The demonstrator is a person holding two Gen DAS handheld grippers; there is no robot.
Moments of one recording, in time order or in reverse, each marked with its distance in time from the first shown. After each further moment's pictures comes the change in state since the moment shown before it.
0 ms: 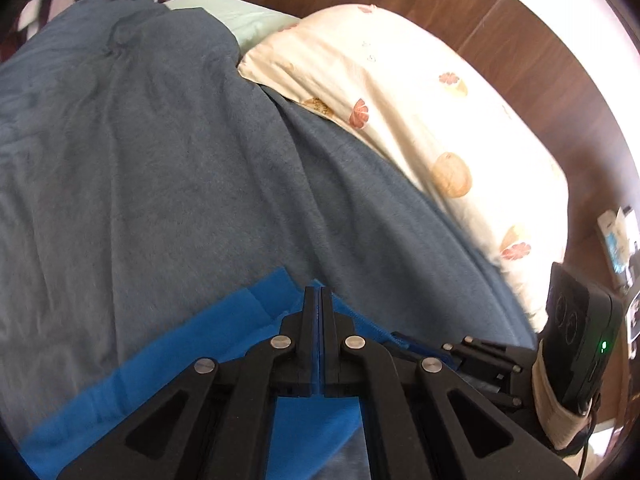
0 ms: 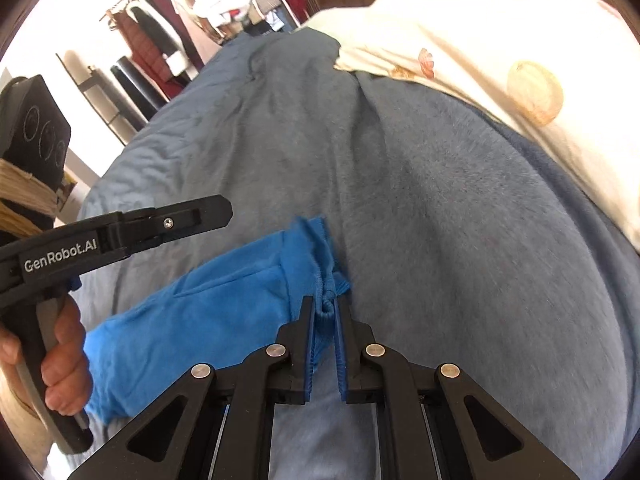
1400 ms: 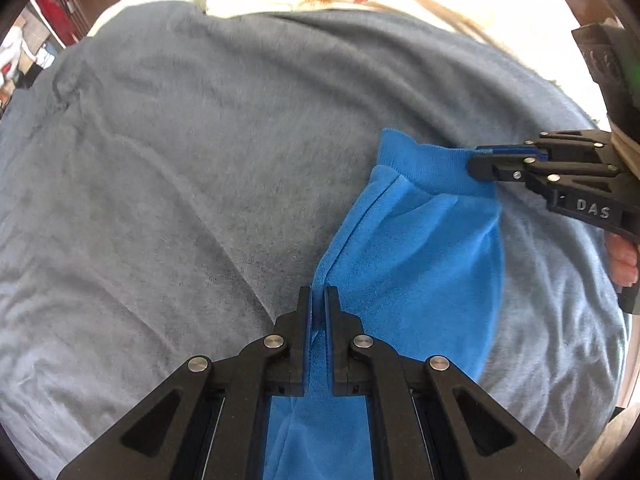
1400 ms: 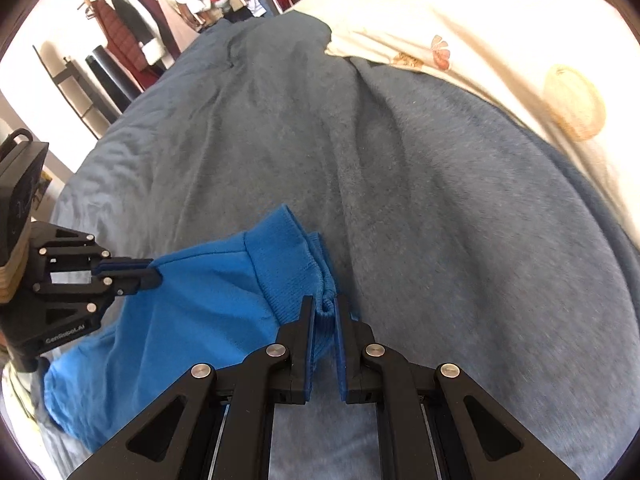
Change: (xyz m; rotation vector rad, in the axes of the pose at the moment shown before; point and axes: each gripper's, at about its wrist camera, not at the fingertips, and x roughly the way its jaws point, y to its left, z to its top) left arm 0.023 0.061 -0.027 0.480 0.325 0.199; right arm 0.041 0.013 0.023 0.019 0.041 -0.101
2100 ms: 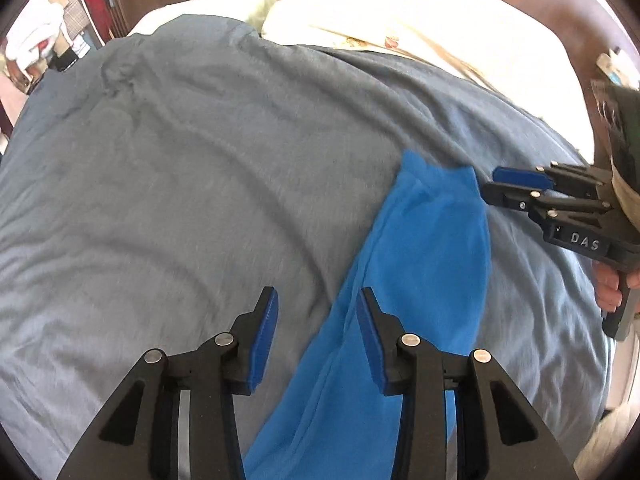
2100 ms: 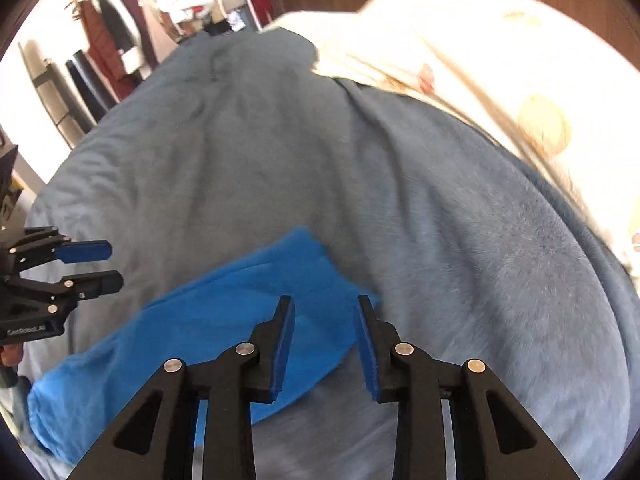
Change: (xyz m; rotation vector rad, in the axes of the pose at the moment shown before) left arm -0.062 0.046 -0.064 -0.074 -0.121 -0.021; right arm -0.026 0.044 -0.010 0.003 -0.080 -0.136
